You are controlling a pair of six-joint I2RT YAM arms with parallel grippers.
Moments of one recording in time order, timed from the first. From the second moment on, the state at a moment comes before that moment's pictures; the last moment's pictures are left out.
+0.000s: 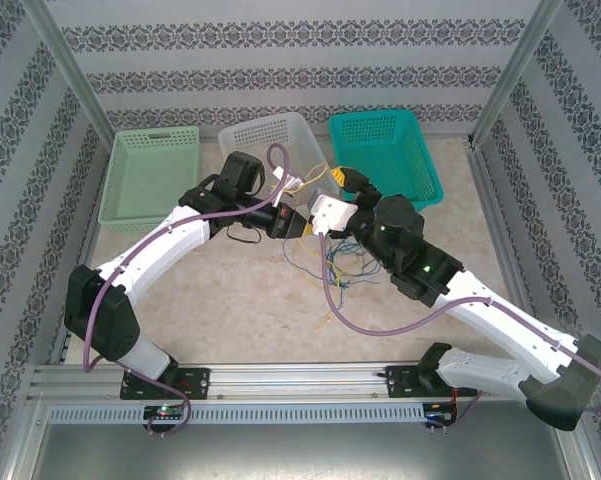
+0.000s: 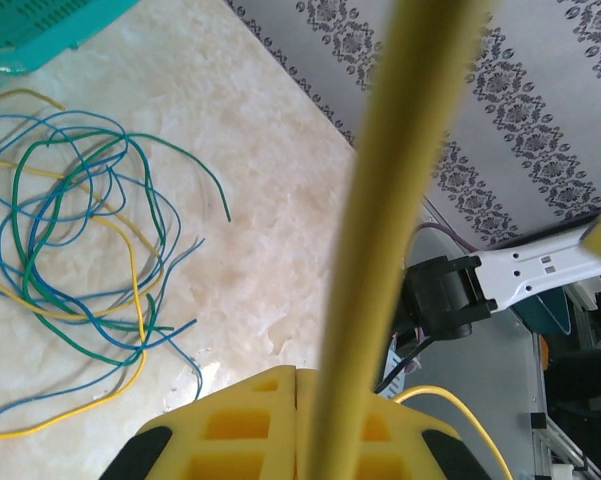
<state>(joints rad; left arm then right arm) -0.52 1.55 1.35 -0.56 0.88 -0.18 0.80 1.04 0.99 -0.02 0.22 -0.91</state>
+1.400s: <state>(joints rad) -0.54 1.53 1.27 -0.48 0.81 -0.16 0.41 1.15 1.21 -0.28 -0.16 -0.21</state>
